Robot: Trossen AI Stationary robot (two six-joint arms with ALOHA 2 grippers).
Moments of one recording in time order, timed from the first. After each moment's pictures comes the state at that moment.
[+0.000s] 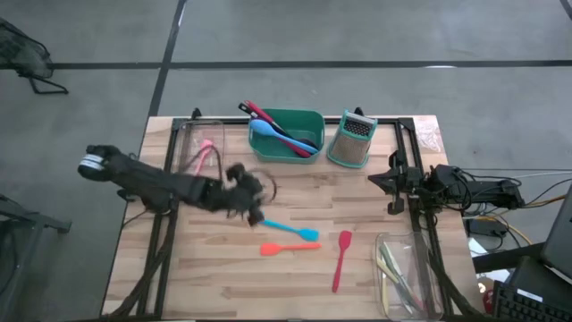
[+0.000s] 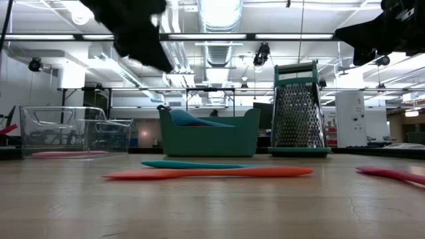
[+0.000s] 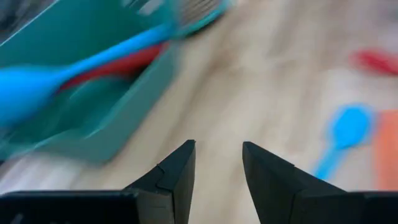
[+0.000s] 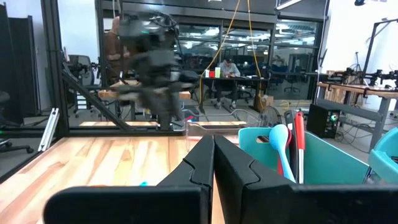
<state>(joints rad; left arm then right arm) -0.19 1.30 0.94 -0.42 -0.56 -0.38 0.02 0.03 0.11 0.06 0.14 -0.03</state>
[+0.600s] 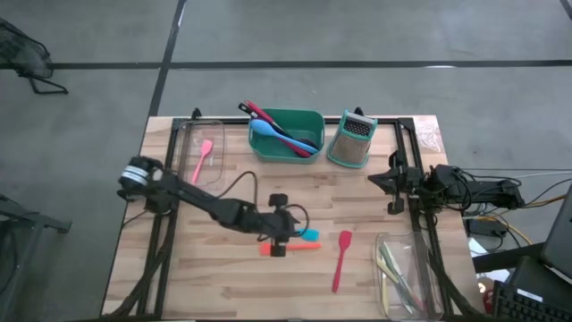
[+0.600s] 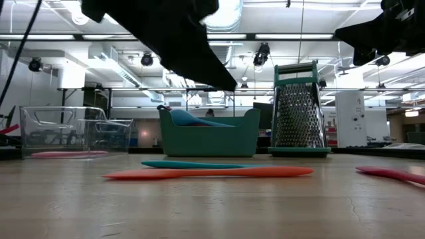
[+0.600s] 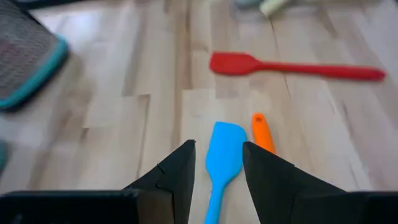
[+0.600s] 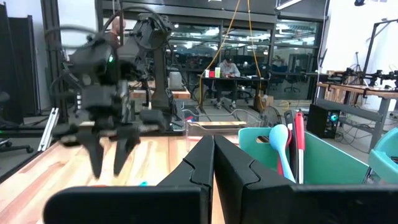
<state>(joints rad) -0.30 1.71 1.05 0.05 -0.31 -0.07 0.02 0.03 0.11 0.06 0.14 -0.03</state>
